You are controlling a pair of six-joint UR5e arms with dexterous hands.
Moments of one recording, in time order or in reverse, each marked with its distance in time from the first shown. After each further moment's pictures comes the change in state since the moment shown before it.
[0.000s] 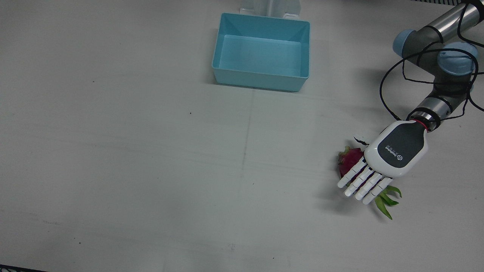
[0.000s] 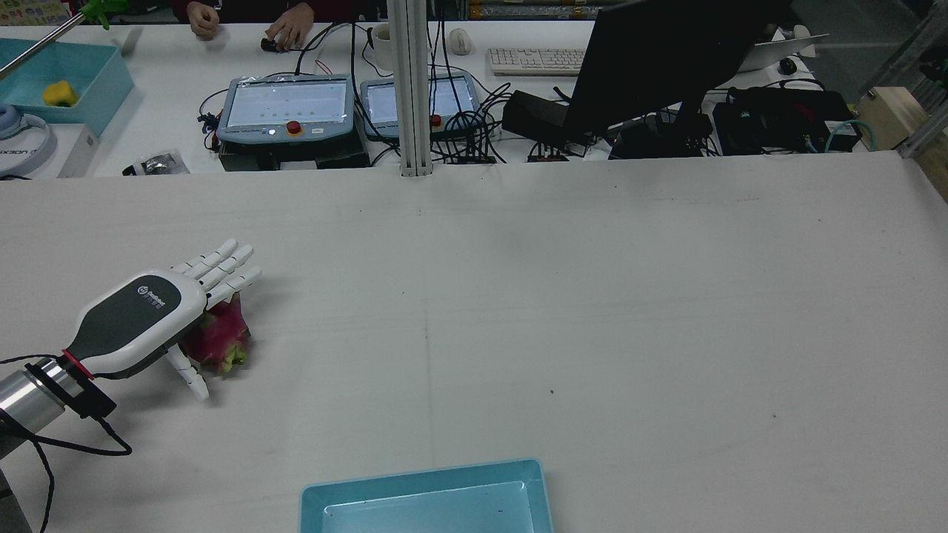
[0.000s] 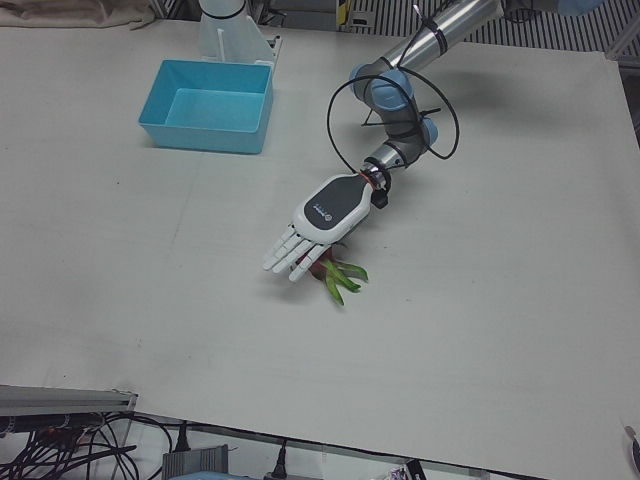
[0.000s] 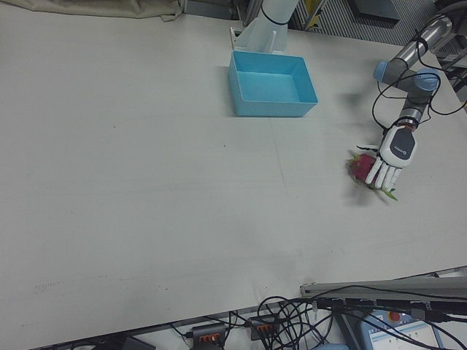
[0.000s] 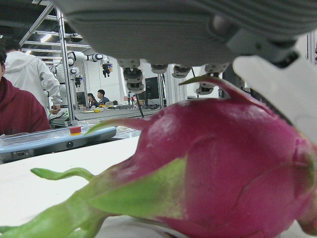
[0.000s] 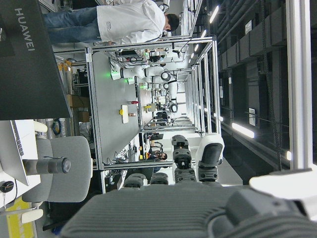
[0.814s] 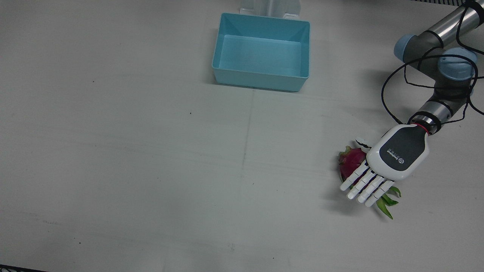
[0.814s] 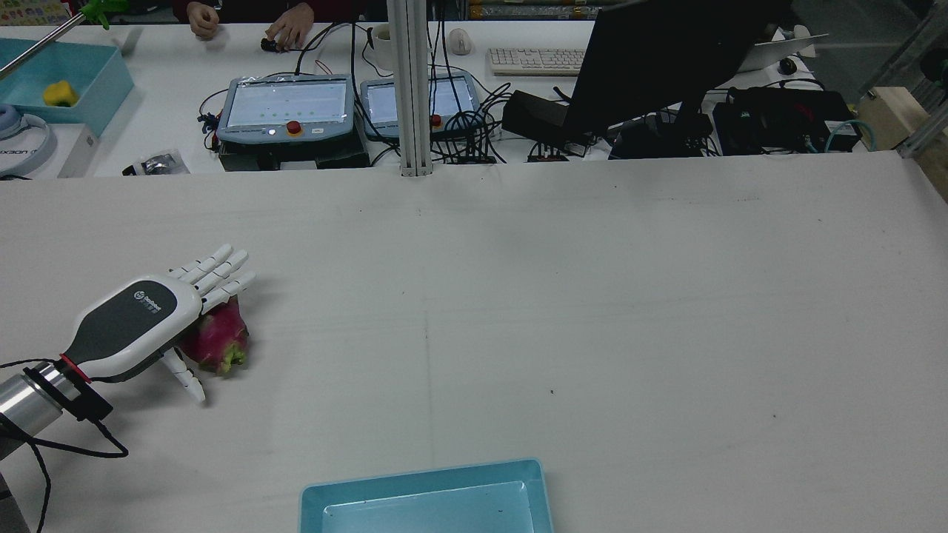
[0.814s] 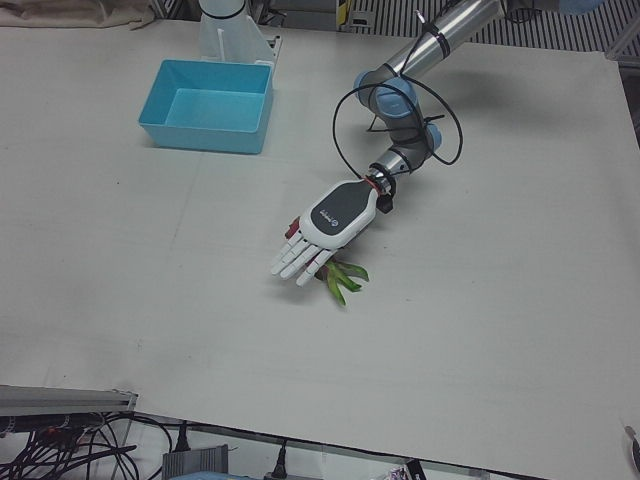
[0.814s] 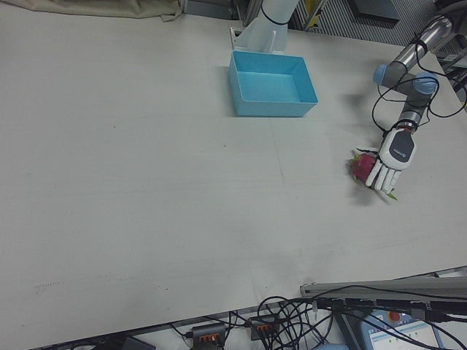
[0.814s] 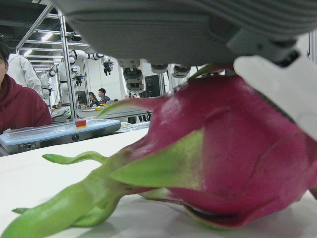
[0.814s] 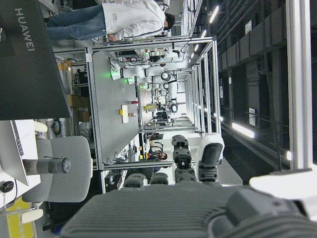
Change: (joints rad) left arm 0.000 0.005 0.045 -0.043 0.000 0.007; right arm 0.000 0.000 0.000 0.000 0.000 0.000
